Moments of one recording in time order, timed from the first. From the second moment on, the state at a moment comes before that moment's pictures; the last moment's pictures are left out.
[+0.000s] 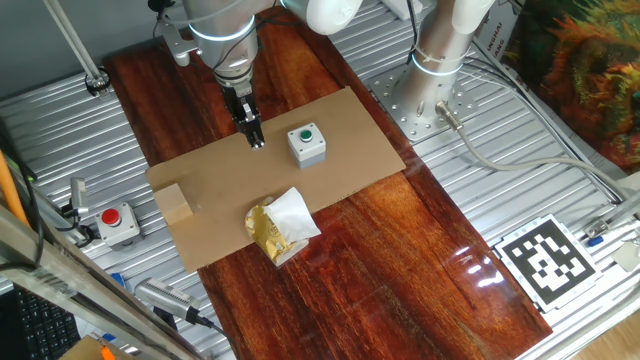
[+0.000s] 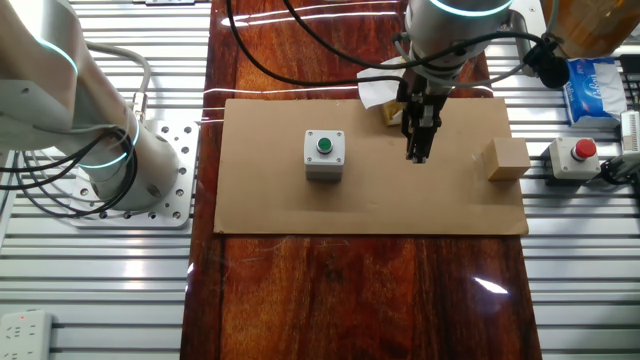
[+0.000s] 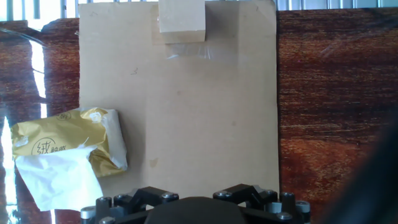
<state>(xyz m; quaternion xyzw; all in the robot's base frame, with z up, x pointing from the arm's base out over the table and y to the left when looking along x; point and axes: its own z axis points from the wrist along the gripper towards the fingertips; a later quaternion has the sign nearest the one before) 0.500 0.000 0.170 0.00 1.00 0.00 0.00</state>
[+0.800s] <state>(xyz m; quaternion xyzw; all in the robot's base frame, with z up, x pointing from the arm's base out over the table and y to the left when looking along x) 0.515 0.005 0.182 0.03 1.00 0.00 -0.04</state>
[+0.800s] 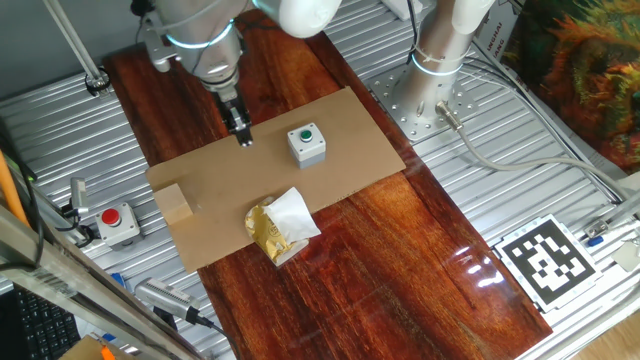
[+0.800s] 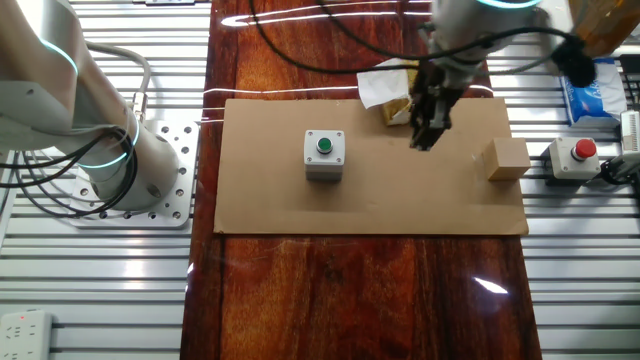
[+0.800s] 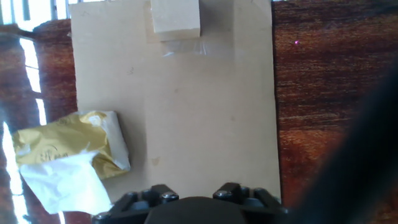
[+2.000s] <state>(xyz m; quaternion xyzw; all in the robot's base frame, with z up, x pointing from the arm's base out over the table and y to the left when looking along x) 0.521 0.008 0.188 0.03 1.00 0.00 -0.04</state>
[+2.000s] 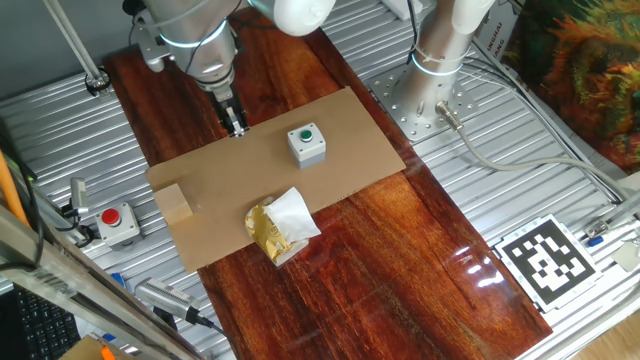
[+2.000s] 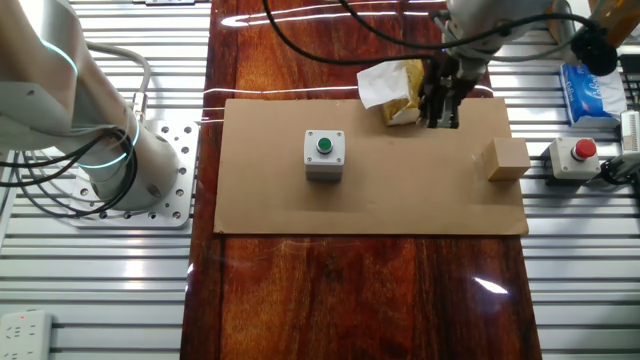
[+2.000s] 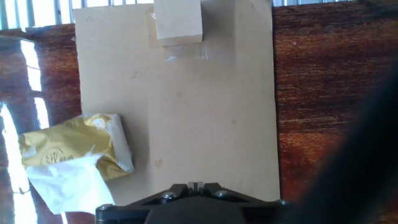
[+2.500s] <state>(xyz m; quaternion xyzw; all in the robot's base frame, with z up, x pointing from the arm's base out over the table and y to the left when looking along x) 0.553 -0.010 0.157 0.01 1.00 -0.01 -0.01</state>
